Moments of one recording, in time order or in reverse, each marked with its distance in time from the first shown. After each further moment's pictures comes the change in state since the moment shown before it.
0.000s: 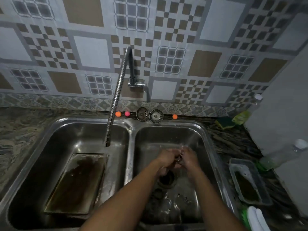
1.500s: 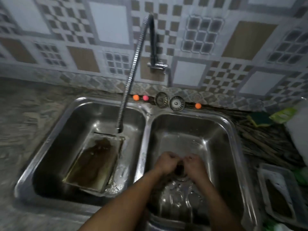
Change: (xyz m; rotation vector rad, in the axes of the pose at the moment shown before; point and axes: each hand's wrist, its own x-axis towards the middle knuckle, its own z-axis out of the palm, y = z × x) left_hand 0.007 -0.051 -0.059 0.552 0.244 0.101; right_hand 0.022 0.070 0.024 -0.710 -0.237 -0.233
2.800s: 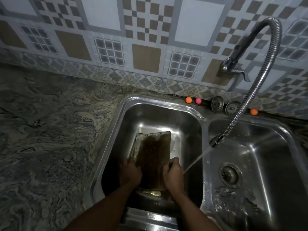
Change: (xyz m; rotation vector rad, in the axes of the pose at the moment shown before) left_hand -0.036 -0.214 -0.288 0.595 0.418 -0.297; right_hand -0.077 -0.199 0.247 0.080 0.113 -0.063
